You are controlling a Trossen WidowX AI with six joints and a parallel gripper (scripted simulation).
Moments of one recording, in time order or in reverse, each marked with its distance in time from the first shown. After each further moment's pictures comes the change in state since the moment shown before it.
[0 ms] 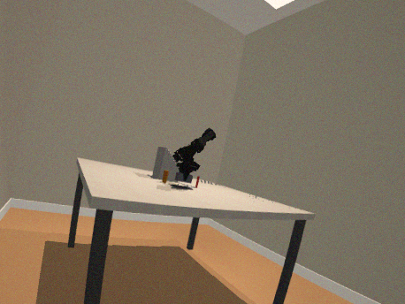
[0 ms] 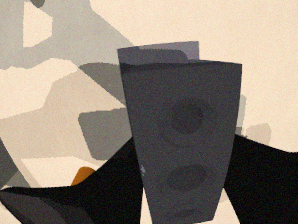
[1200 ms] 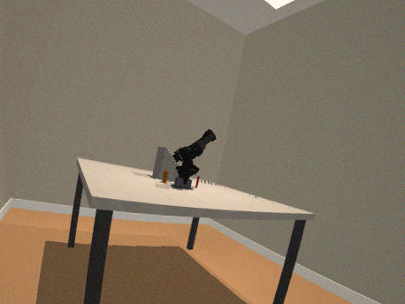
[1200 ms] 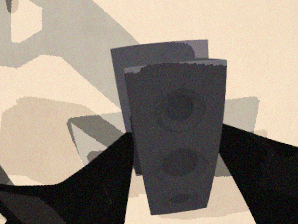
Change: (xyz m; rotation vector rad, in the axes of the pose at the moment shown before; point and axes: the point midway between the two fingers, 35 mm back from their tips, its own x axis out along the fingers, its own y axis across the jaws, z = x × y) arm 0.021 0.000 0.001 0.002 -0.004 -0.002
